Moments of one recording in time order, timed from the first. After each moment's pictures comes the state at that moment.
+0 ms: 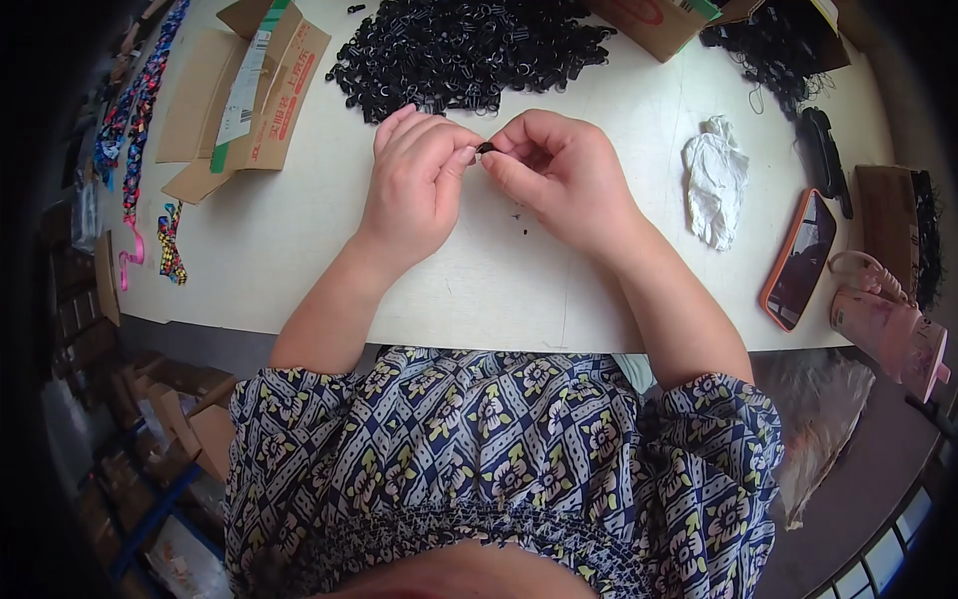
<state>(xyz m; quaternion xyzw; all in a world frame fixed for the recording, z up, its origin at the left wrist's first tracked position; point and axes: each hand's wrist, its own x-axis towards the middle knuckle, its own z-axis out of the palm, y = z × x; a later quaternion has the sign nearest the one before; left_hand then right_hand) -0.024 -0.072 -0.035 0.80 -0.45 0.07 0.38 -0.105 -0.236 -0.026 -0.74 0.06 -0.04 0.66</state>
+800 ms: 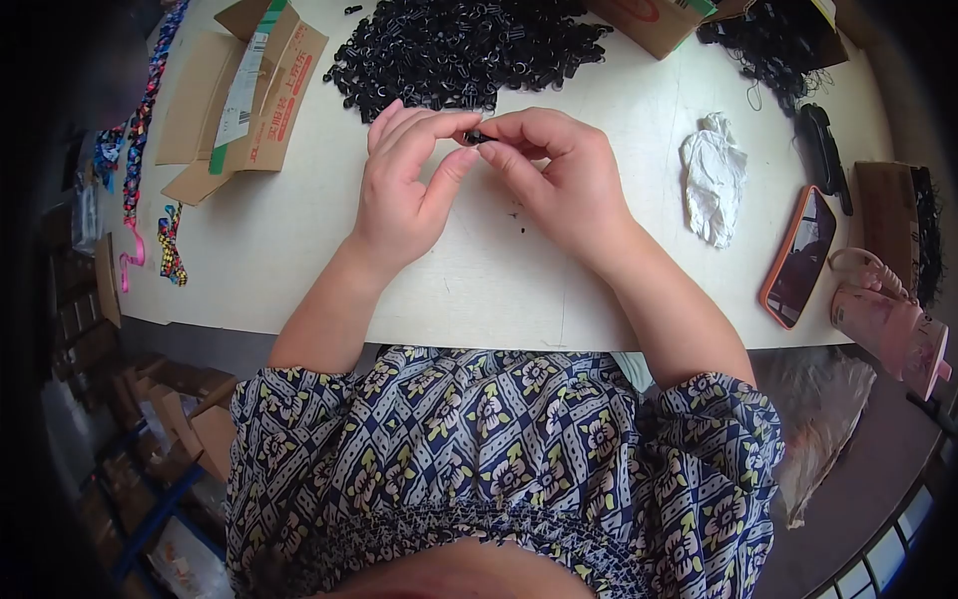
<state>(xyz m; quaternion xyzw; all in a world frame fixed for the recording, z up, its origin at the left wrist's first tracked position) -0.024 -0.073 -0.031 0.78 -0.44 0.08 0.44 -0.105 -0.229 -0.031 -0.76 0.06 -0.14 0.63</state>
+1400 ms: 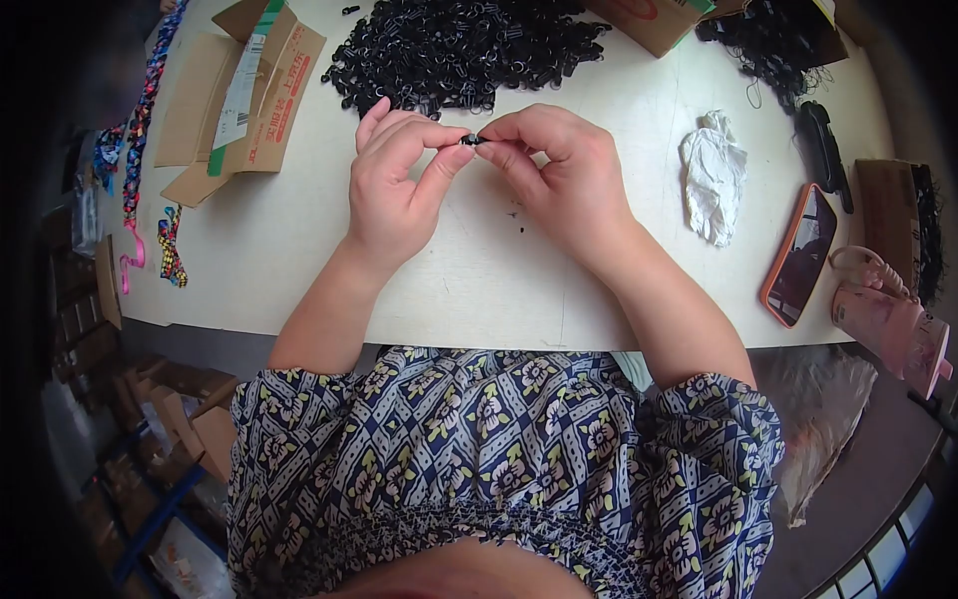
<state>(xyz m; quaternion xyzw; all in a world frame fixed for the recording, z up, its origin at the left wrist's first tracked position) -0.021 -0.071 -0.032 0.77 -0.44 0.10 0.45 -0.103 -0.234 -0.022 -0.84 0.01 -0.21 0.49</state>
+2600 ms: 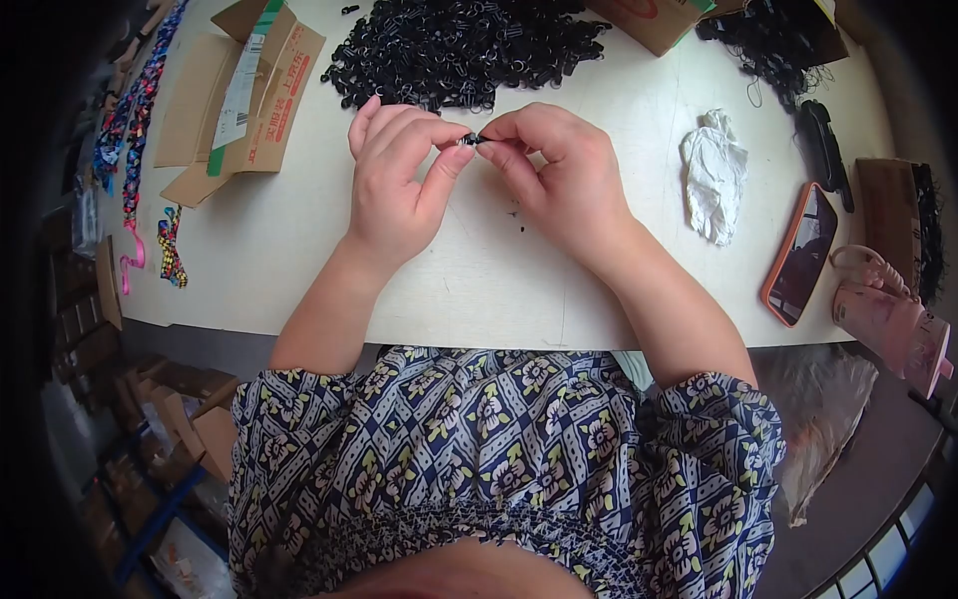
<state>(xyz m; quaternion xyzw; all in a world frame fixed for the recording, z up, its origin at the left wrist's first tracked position) -0.021 -0.072 -0.031 0.79 -0.46 0.13 0.39 -0.103 -0.235 -0.026 -0.85 0.00 -0.21 0.49</state>
